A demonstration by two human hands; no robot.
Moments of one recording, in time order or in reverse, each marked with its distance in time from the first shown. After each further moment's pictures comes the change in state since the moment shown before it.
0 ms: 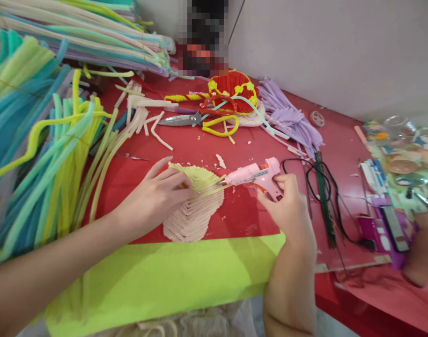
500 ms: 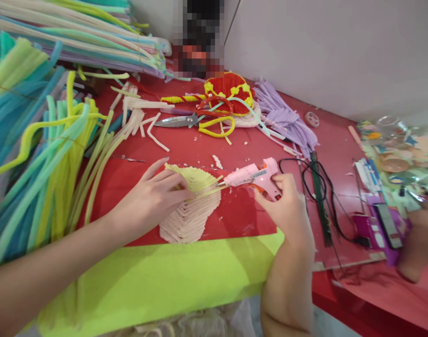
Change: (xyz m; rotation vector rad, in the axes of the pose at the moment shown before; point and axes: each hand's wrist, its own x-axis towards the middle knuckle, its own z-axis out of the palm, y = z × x) left_hand 0.000 0.000 0.001 -0.017 -0.001 -0.018; right_hand 0.002 0.001 -0.004 -0.015 0.017 0.000
